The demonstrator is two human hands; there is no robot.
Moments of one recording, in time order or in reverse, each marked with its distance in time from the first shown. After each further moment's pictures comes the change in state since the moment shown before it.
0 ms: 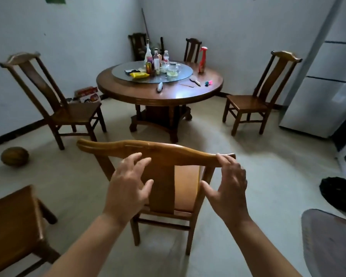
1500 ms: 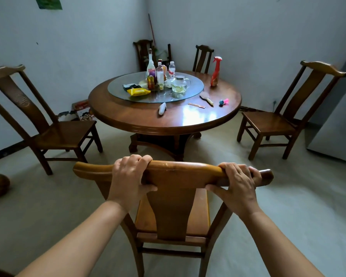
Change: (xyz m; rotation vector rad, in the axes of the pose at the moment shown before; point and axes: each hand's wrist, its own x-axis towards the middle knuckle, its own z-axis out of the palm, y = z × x) left_hand 0.350 -0.130 0.182 0.179 0.047 0.120; right_hand 0.353 0.127 0.190 -0.116 -0.146 -0.167
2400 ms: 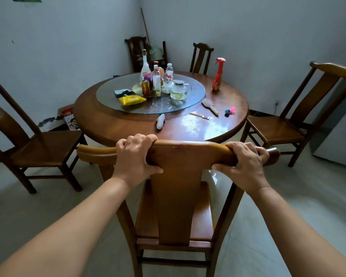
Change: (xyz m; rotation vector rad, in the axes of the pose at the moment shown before) left_hand 0.206 -0.093 0.076 -0.099 0.005 -0.022; right_hand 0.221 0.030 0.065 -0.004 0.056 -0.028
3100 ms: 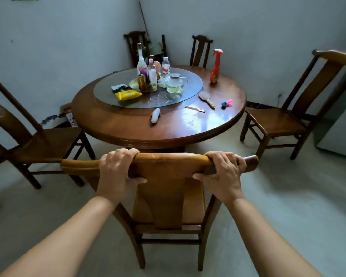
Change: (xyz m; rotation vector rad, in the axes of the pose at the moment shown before) left_hand -0.053 0.014 0.023 0.087 0.028 -0.005; right_hand -0.046 0.014 0.021 0.105 -0.014 0.036
